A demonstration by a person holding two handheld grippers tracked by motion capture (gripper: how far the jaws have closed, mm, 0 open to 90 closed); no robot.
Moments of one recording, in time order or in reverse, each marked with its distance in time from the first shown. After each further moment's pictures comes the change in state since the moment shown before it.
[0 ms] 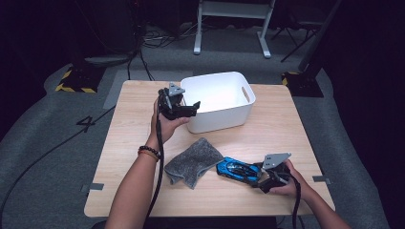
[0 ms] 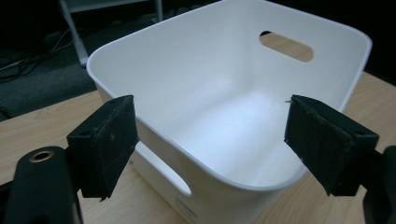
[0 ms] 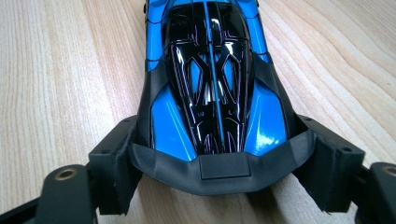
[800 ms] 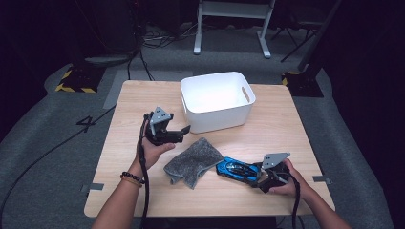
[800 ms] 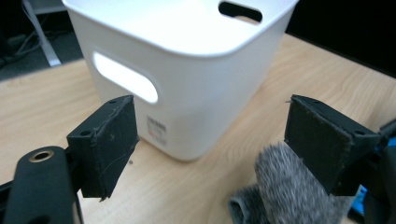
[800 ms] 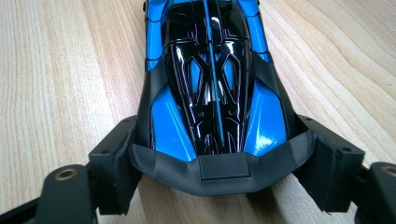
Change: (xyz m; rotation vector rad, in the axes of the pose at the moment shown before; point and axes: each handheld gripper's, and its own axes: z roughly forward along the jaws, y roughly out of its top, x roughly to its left) left arm -0.003 -0.059 -0.059 -0.061 -0.145 0.023; right arm 0.000 0.002 0.000 0.015 0.002 -0.001
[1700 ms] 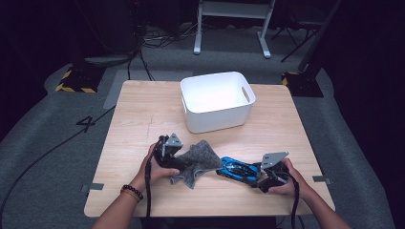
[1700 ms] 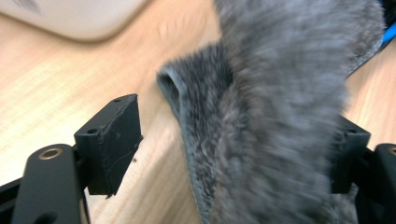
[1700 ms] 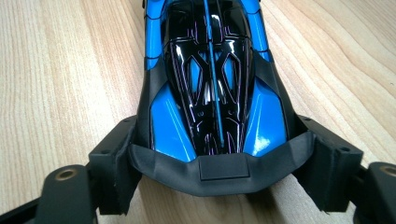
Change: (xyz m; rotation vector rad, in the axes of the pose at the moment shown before) left arm -0.022 -0.075 0.023 0.305 -0.210 0.104; right arm 0.001 0.004 0.001 0.028 -0.005 0.002
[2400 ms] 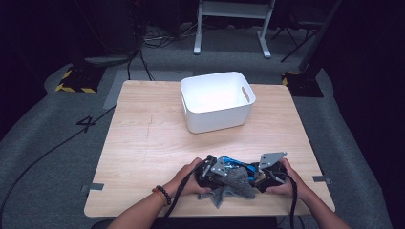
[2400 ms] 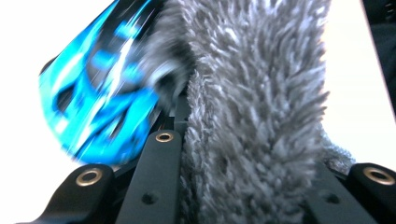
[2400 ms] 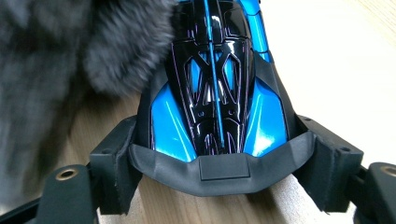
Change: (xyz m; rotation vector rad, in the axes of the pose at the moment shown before) left arm -0.099 0.029 0.066 0.184 -0.255 0.430; right arm 0.003 0.004 0.004 -0.008 -0.004 0.008
